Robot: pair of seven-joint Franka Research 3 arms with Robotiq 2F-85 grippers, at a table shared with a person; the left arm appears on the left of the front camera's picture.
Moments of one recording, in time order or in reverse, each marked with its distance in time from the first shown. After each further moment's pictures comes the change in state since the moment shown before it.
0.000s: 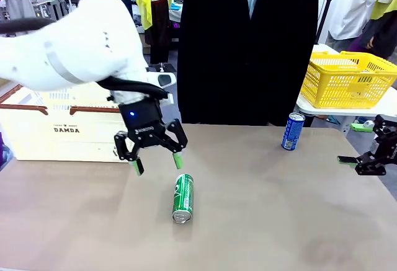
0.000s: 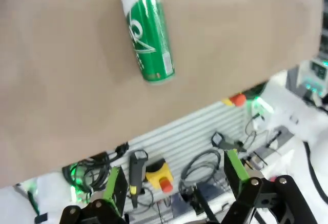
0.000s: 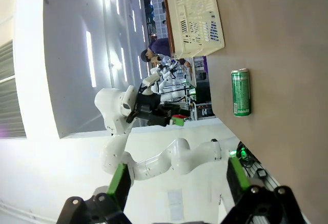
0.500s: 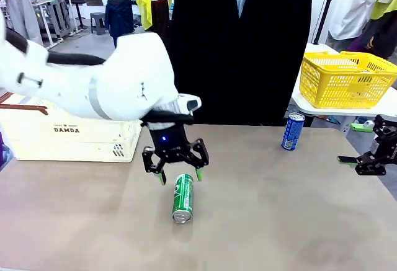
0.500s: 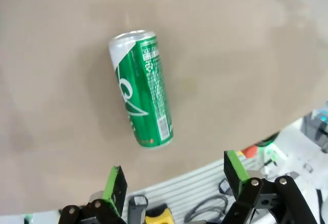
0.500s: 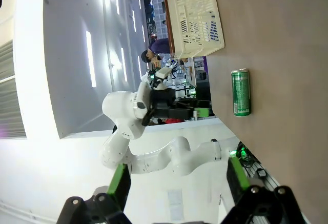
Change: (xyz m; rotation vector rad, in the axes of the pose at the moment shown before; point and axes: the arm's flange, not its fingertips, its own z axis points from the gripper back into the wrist) left arm 0.028 -0.033 -0.069 0.074 -0.147 0.015; right arm 0.000 0.000 0.000 0.000 0.000 0.000
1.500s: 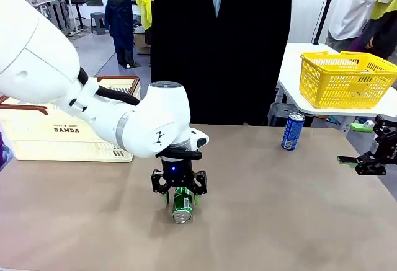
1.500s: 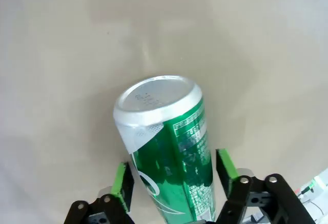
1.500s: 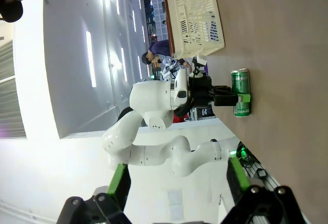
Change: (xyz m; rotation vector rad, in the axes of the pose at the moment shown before) left arm 0.035 0.010 -0.100 0.131 -0.003 -0.047; right arm 0.000 0.000 0.000 0.000 0.000 0.000
